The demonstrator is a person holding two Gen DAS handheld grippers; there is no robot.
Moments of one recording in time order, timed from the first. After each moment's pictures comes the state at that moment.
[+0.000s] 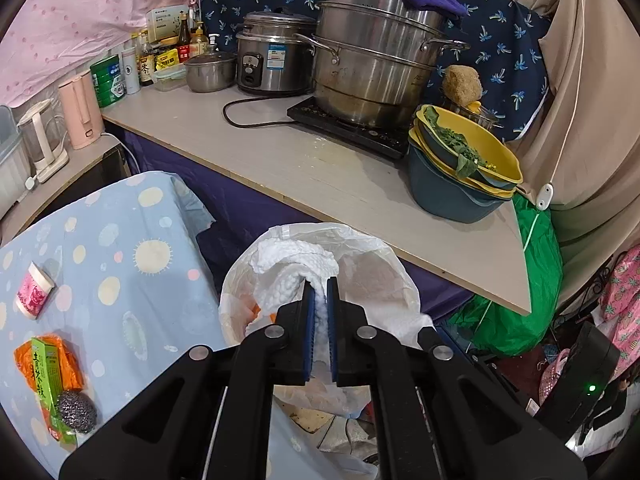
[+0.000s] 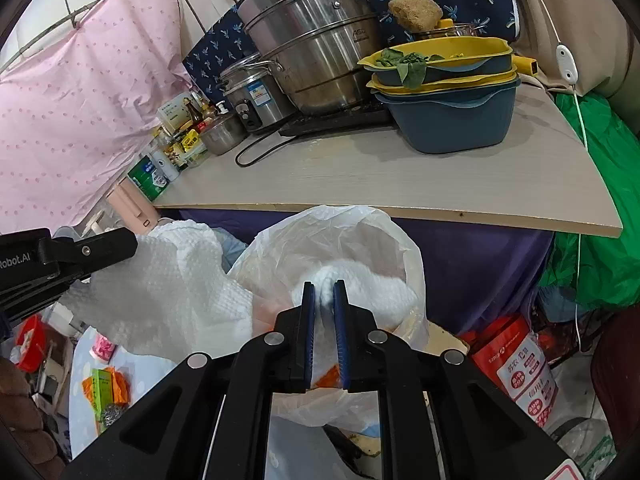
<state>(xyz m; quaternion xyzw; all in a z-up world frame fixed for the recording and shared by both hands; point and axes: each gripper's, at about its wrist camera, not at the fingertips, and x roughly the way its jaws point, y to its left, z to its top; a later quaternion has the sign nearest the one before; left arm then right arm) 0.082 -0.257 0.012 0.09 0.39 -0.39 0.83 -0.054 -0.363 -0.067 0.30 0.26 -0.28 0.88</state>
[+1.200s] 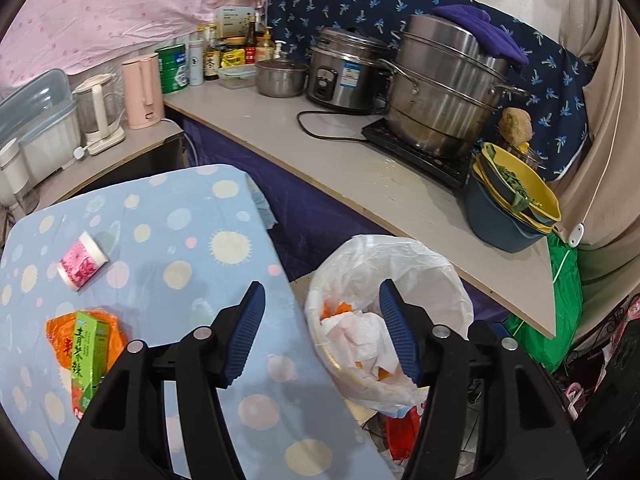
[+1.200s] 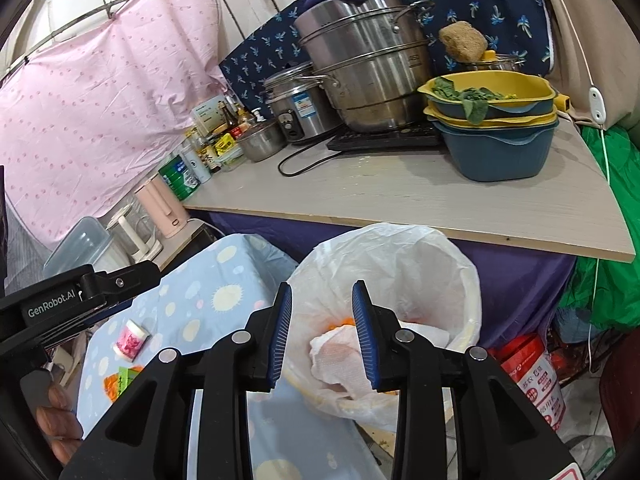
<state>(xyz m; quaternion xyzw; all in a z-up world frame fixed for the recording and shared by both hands) 0.117 -0.165 0.019 0.04 0.39 -0.32 0.86 -0.027 -0.304 -0.030 0.27 0.24 -0.24 0.90</state>
